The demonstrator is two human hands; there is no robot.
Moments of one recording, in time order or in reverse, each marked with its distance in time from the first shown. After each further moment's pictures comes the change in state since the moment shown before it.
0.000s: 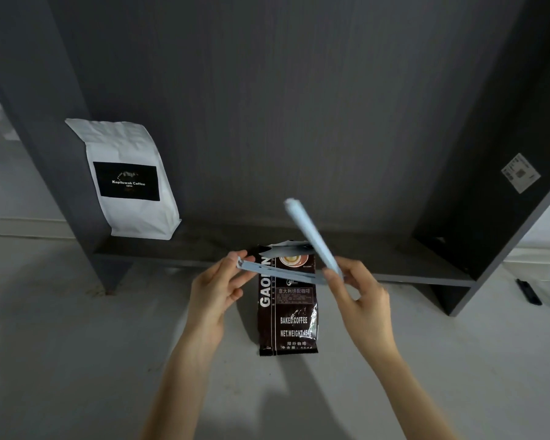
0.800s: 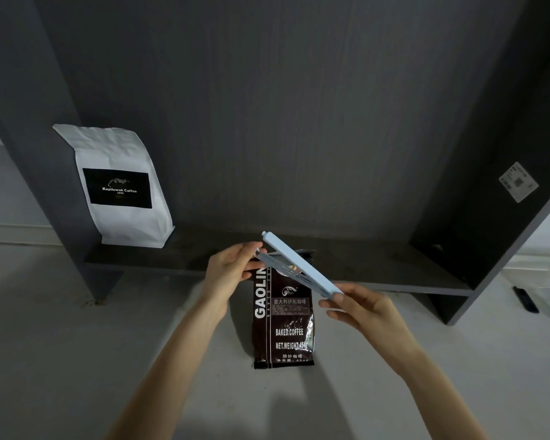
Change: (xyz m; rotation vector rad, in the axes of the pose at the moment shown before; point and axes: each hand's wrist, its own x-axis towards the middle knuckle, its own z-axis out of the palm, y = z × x) left_hand 0.049 0.007 0.021 0.168 -0.078 0.073; right_hand 0.016 0.024 -0.025 0.493 -0.295 0.460
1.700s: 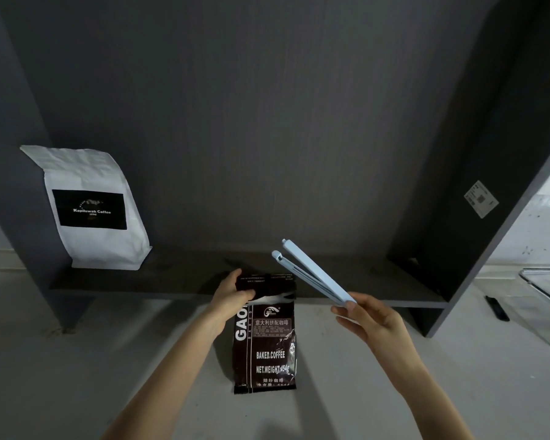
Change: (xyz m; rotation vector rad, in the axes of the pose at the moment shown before) left_hand 0.042 -0.035 0.024 0.331 -0.144 -0.194; right_hand -0.002 -0.004 -0.028 0.032 0.226 -0.067
